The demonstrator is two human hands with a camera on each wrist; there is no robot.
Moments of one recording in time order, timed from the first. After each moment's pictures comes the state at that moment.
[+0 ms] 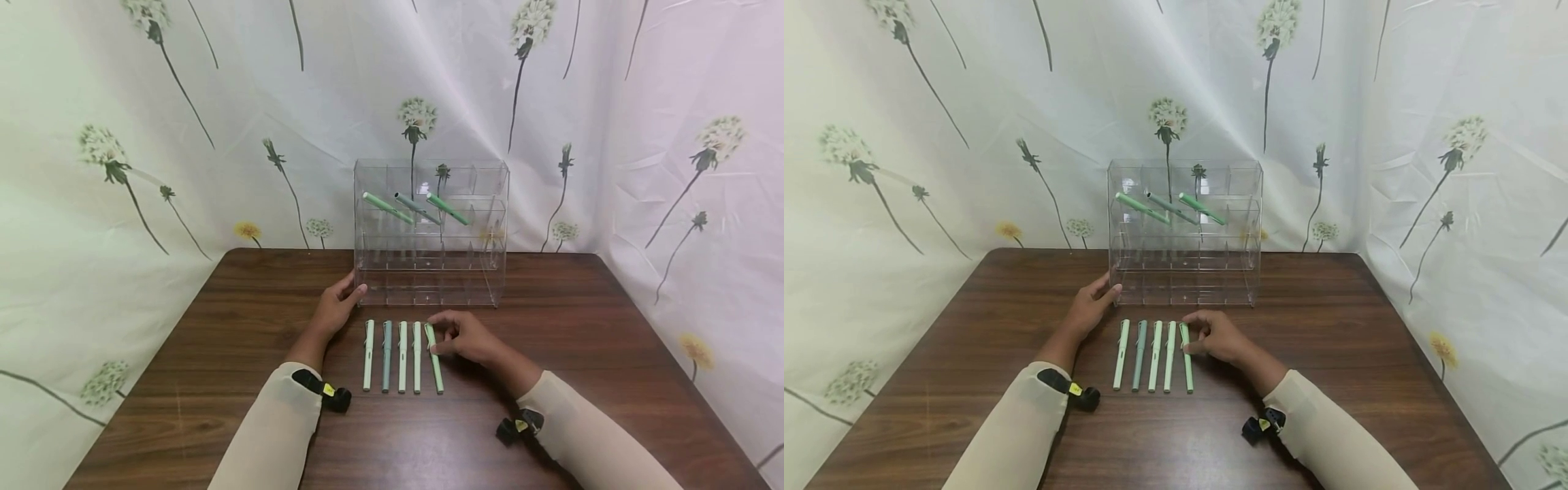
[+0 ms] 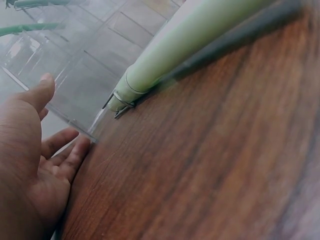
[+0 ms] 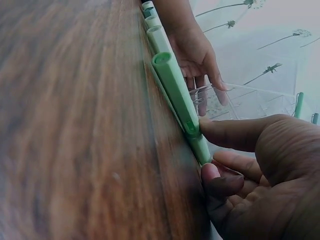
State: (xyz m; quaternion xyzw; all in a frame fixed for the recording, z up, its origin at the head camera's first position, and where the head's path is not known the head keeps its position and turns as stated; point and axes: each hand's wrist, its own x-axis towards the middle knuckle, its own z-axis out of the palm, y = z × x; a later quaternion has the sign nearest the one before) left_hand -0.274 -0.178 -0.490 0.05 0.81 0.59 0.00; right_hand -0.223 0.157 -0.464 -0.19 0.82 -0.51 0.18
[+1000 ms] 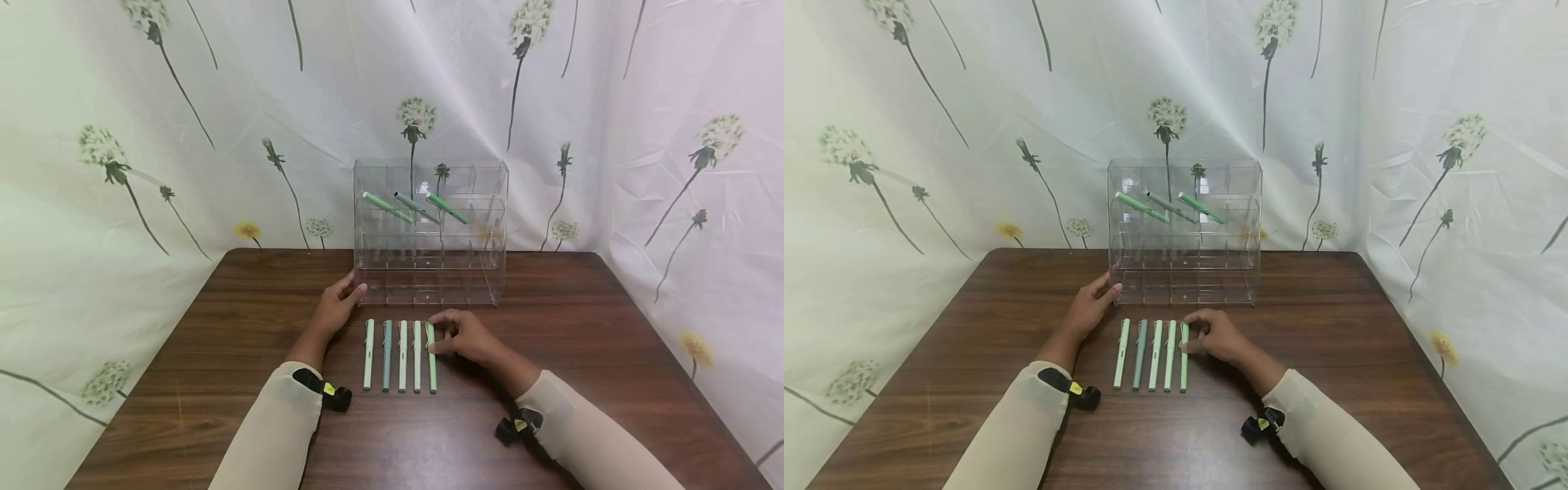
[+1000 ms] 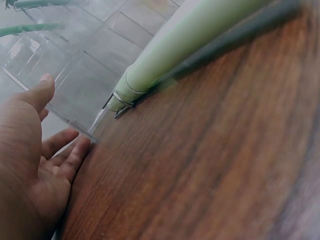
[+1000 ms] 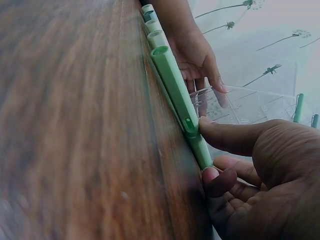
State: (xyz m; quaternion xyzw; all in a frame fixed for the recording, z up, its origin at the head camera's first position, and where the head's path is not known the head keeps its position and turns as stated) left_hand -0.272 -0.177 -0.486 0.06 0.82 0.57 0.00; right_hand -0.222 0.154 -0.467 -0.18 0.83 -0.51 0.15
